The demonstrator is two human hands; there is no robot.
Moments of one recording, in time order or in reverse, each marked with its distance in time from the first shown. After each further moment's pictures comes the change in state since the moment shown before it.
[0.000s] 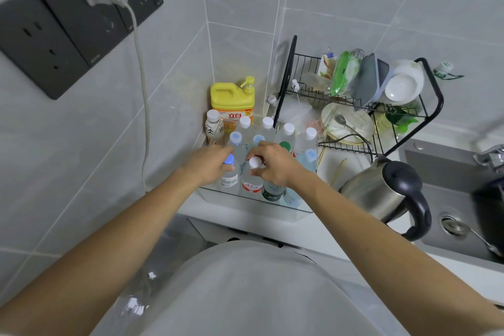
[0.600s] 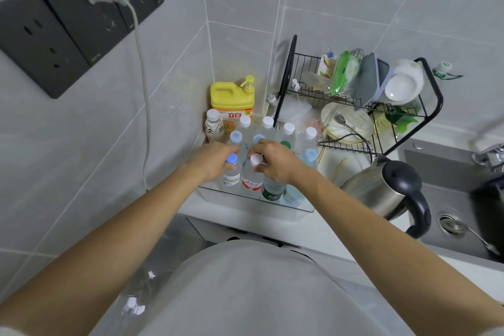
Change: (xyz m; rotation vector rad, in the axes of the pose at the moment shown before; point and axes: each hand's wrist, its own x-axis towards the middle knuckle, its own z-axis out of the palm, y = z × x) left_hand 0.004 0.004 -0.007 -0.033 -0.041 -0.009; right_hand 0.006 0.008 -0.001 -0.027 -0.031 -0.018
